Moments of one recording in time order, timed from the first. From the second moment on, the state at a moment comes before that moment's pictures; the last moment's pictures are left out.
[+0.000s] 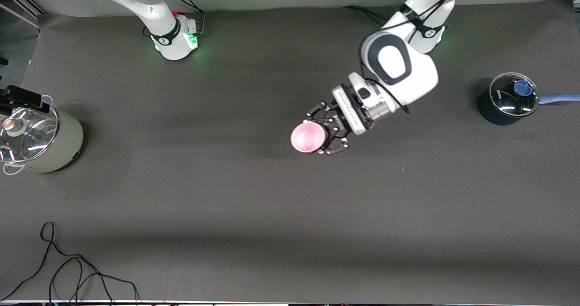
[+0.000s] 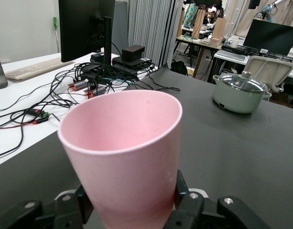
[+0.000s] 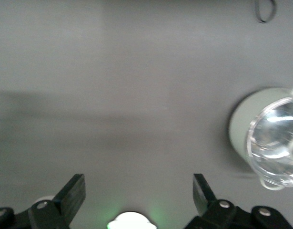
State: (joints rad) left arm 0.10 0.34 -0.86 -1.92 -1.75 2.87 2.01; right arm 0.02 0.07 -0.19 -1.44 0.09 1.39 -0.19
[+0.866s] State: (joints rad) left arm 0.03 0.40 -0.86 -1.82 -1.75 3.06 1.93; right arm 0.04 0.22 0.37 -1.29 0.22 1.72 0.74
